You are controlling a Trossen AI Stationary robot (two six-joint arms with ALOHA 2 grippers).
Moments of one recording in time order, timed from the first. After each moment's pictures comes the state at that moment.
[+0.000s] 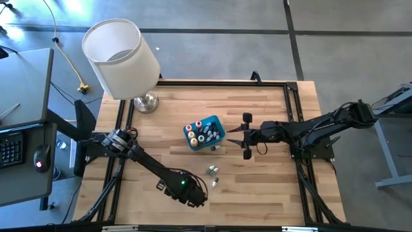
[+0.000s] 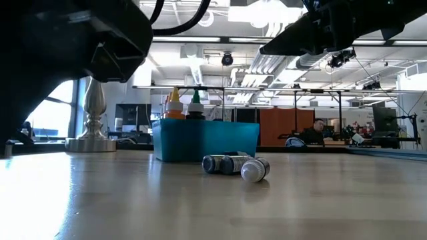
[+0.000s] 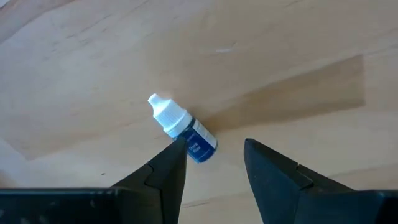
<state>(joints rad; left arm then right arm) -0.55 2.10 1.62 -1.09 0.21 -1.69 0.11 1.18 0.52 0.40 0.19 -0.27</state>
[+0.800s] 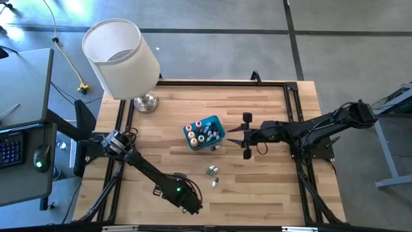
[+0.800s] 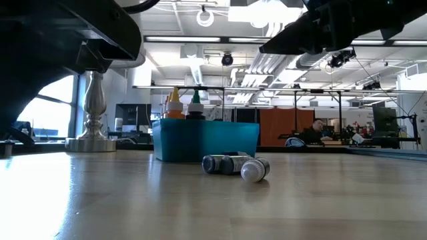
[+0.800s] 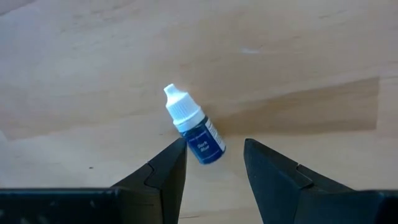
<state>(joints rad) -0.62 2.10 1.62 -1.10 0.10 -1.92 0.11 1.18 0.52 0.41 0.19 -0.29</state>
